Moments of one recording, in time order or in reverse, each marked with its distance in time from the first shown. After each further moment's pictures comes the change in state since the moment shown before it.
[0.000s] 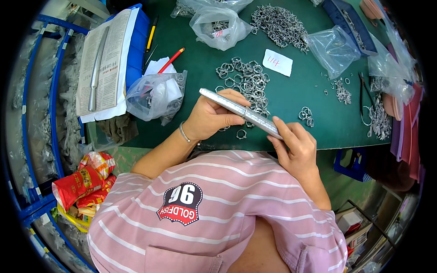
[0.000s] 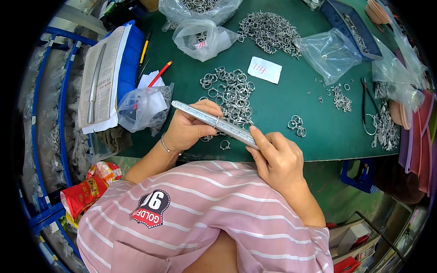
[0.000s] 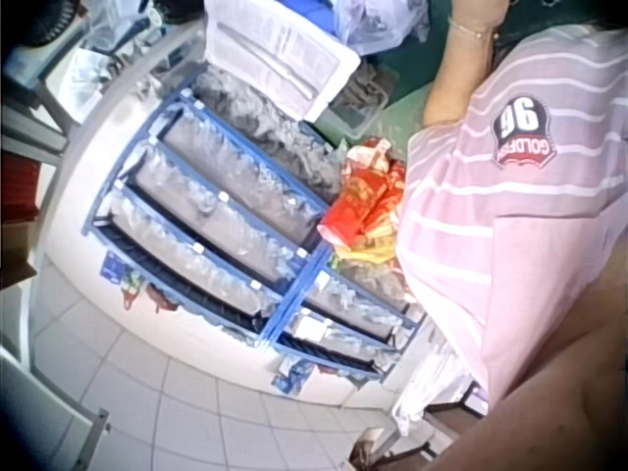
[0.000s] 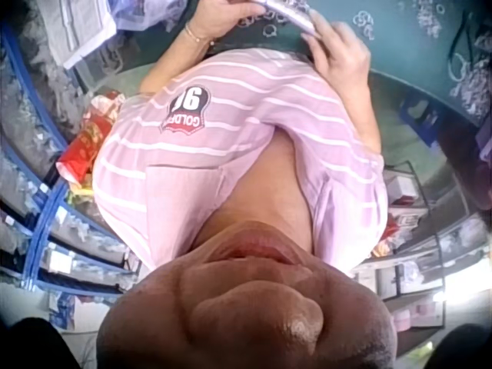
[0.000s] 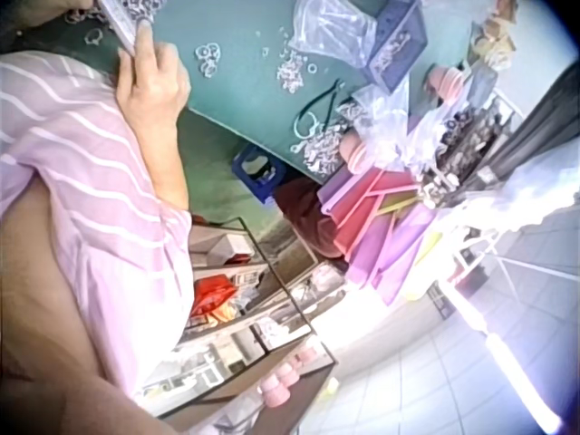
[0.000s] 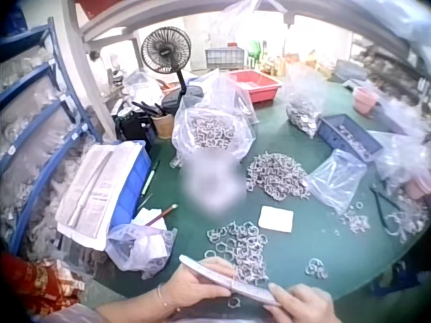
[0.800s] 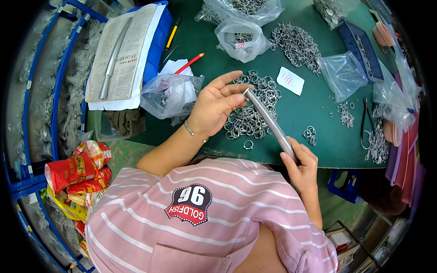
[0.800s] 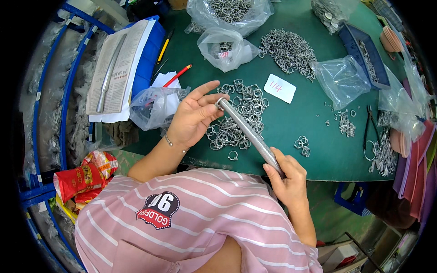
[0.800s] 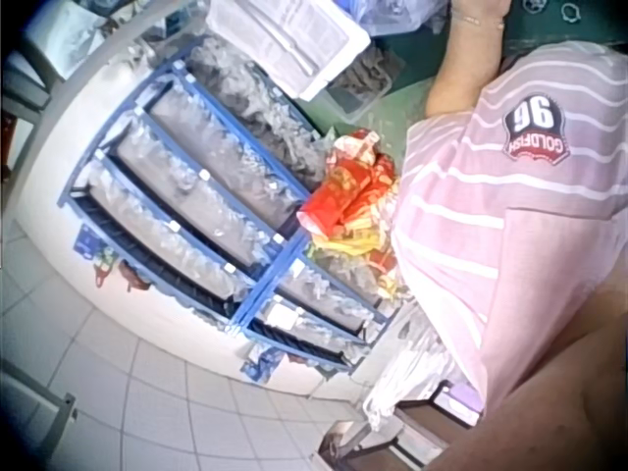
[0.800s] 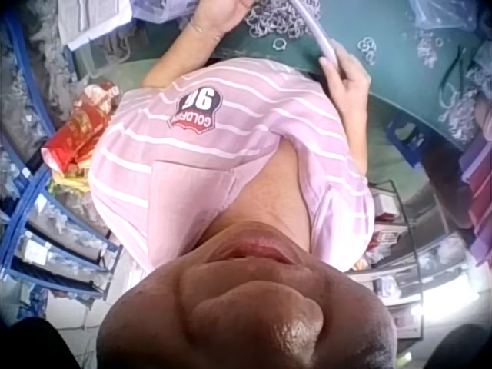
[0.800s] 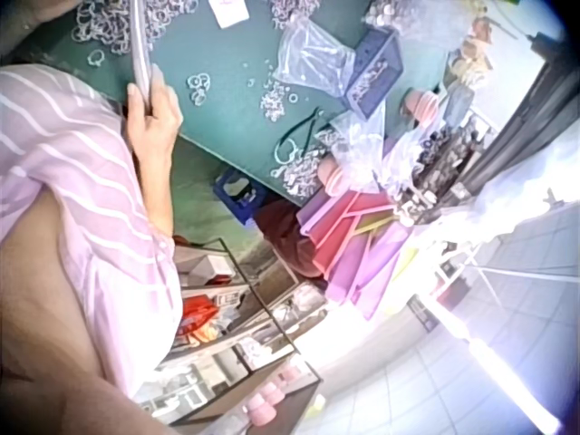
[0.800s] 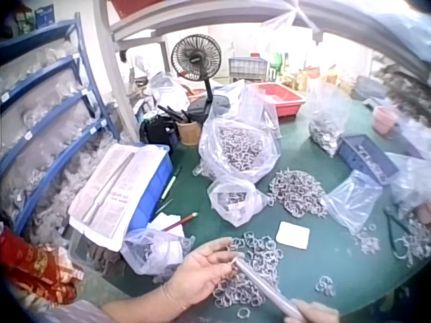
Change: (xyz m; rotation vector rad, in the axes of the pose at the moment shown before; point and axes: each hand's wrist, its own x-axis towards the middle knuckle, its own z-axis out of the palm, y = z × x) left_hand 0.010 0.007 -0.014 -0.375 0.284 0.013; right_hand -0.015 0.011 -0.005 0.310 -0.110 0.282
